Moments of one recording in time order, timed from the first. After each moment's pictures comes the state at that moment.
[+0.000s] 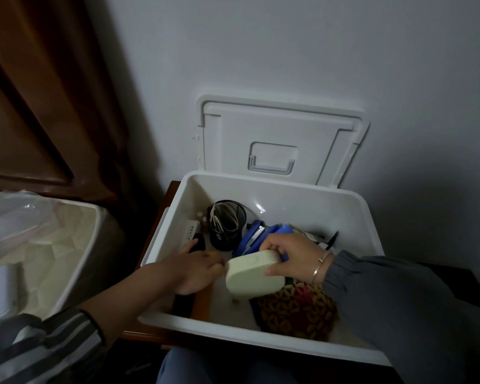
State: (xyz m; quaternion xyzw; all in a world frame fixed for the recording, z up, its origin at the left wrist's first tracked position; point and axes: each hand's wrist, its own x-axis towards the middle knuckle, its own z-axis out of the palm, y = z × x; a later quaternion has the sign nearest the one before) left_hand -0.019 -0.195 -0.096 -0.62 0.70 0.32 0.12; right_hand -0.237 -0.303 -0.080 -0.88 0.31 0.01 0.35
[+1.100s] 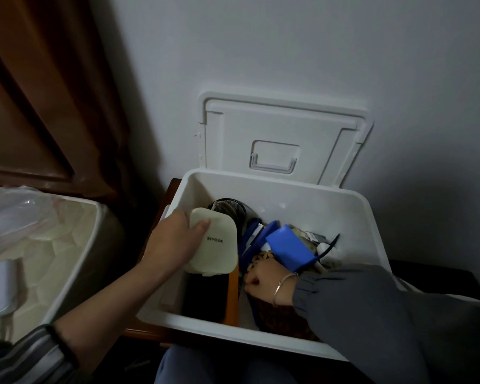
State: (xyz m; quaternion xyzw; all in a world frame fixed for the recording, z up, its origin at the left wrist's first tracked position) left_hand -0.015 -0.196 -0.062 -0.87 0.40 0.17 -0.24; right_hand -0.203 -0.271 -0.137 -0.90 0.31 0.16 0.26
